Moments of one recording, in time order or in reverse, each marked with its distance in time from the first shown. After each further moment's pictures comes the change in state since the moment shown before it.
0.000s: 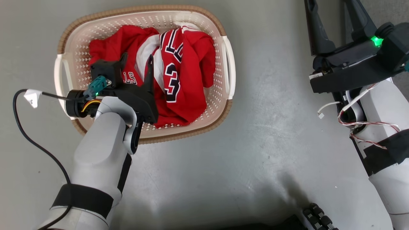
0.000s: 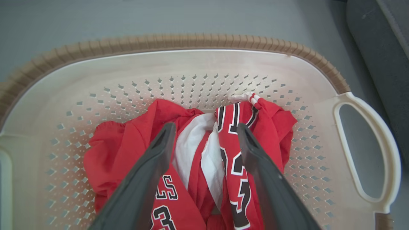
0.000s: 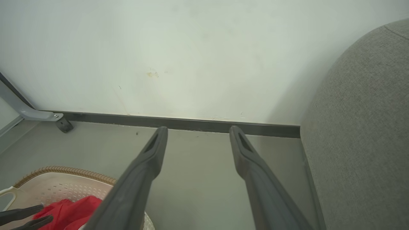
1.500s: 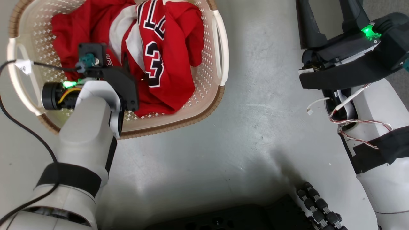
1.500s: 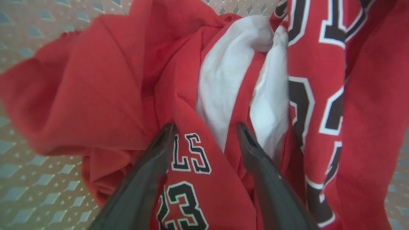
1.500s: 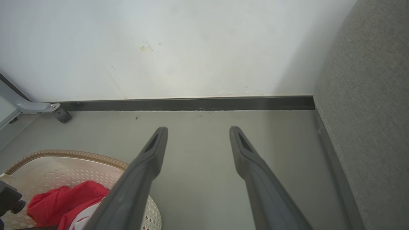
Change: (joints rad) left arm -0.153 0.017 -0.039 0.222 0.016 0.113 0.128; right arm -0.010 0.077 -0.036 -0.062 -0.028 0.031 0.000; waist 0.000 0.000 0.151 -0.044
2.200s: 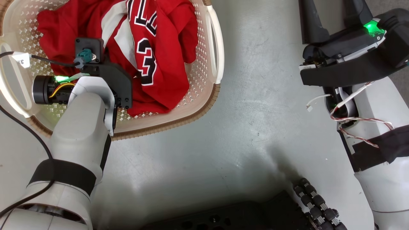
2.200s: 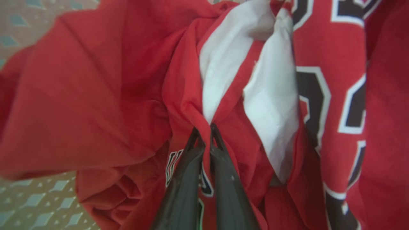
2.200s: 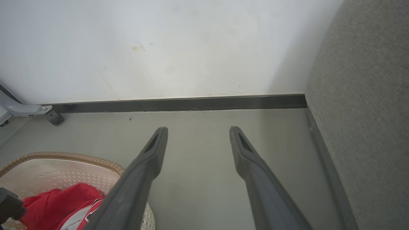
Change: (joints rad) left arm -0.032 0.023 -0.038 0.016 0.037 0.016 -0.001; right arm -0.006 0.024 -0.029 -0.017 -0.012 0.012 0.000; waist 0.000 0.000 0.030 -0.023
